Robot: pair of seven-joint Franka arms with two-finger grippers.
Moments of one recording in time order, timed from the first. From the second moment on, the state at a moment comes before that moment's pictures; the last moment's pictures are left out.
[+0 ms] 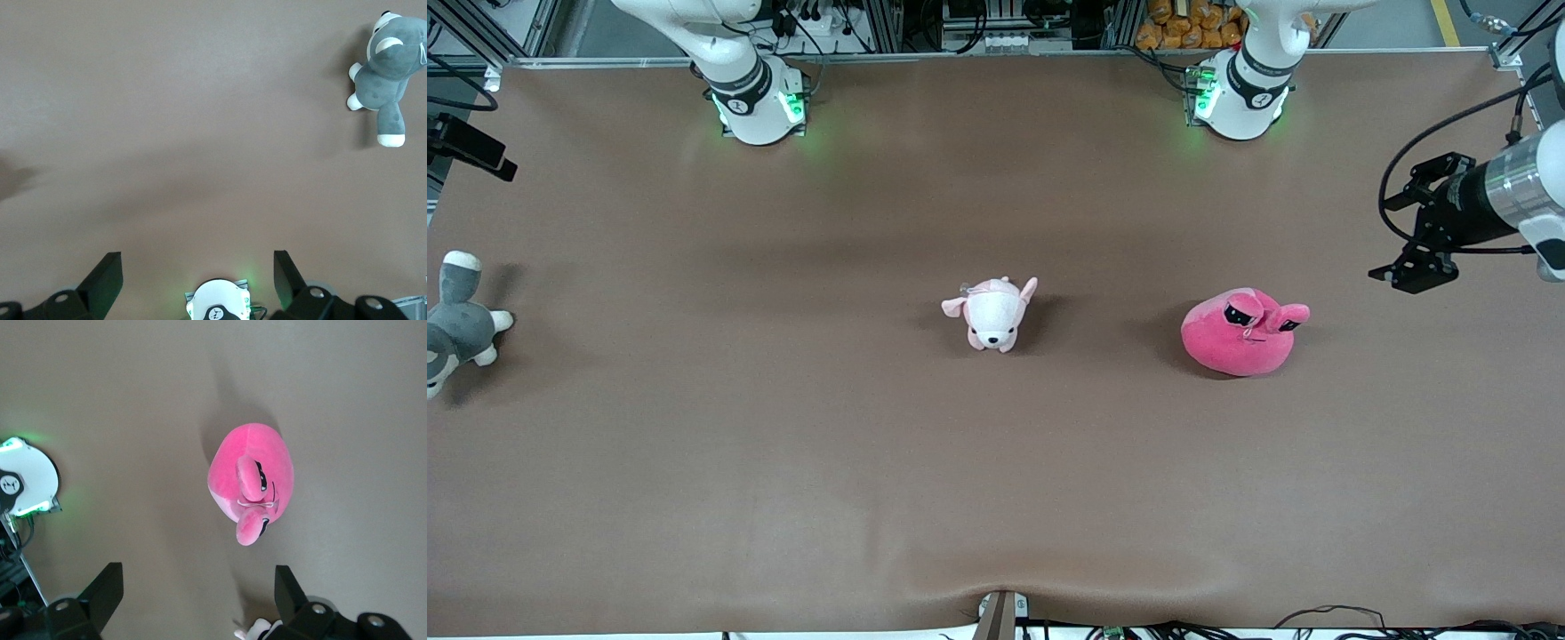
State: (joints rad) left arm 0.02 0.09 -0.05 -1.56 -0.11 1.44 -1.39; right arm -0.10 -0.08 0.01 -1.50 -0.05 1.30 0.11
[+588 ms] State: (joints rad) left arm 0.03 0.21 -0.05 -1.57 -0.13 1.49 -1.53; right arm -0.10 -0.08 0.01 -1.50 -0.05 1.30 0.11
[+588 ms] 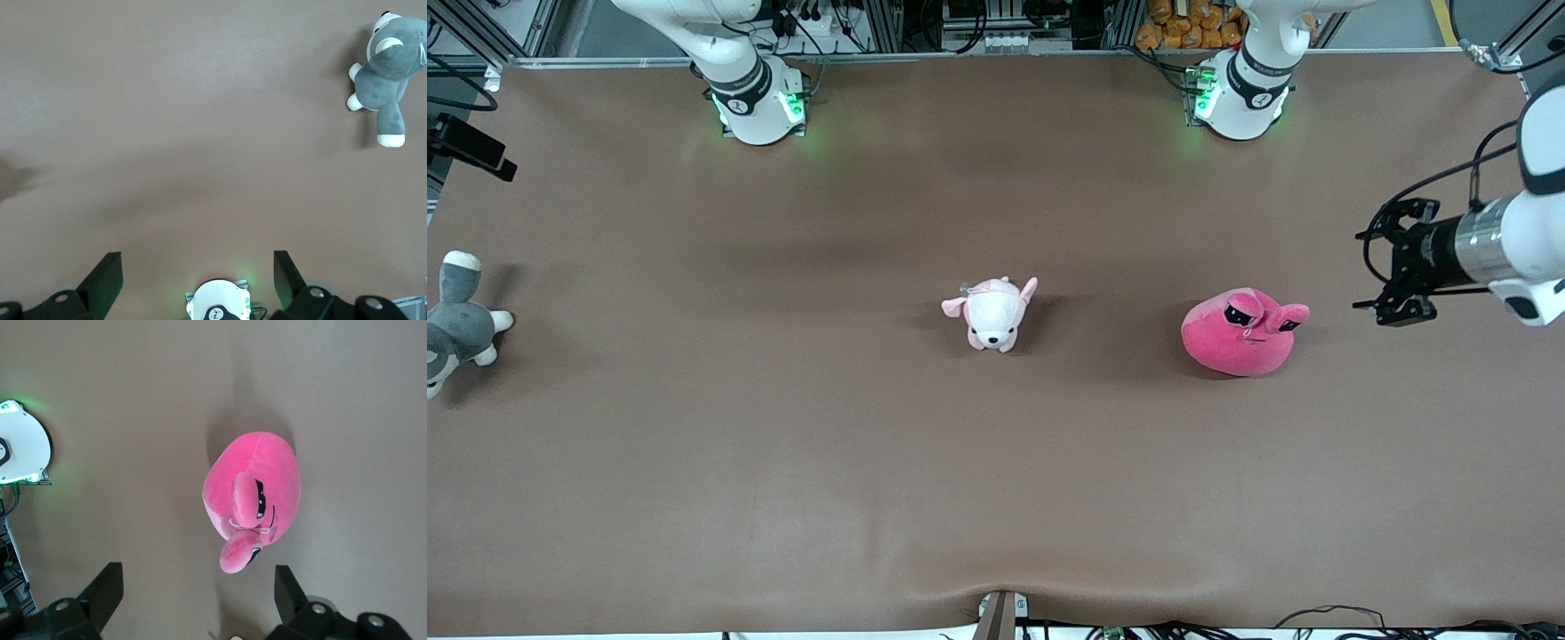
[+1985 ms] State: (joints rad) left arm 0.03 0.24 -0.06 -1.83 -0.18 1.83 -1.62; right arm -0.10 -0.08 0.01 -1.50 -0.05 1.32 0.11
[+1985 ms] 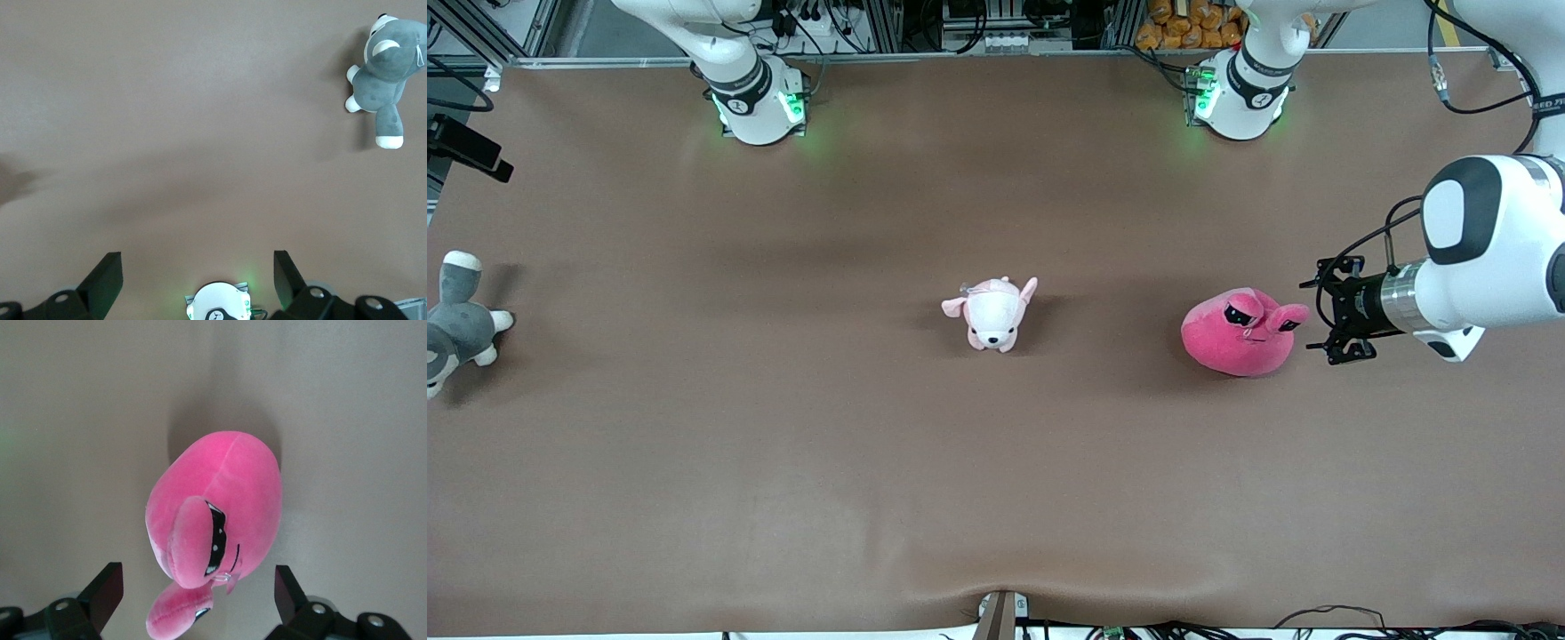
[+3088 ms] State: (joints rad) left arm 0.03 0.12 -0.06 -2.06 -0.18 2.05 -1.62; right arm -0.11 -0.07 0.01 -1.50 -0.05 1.36 0.11
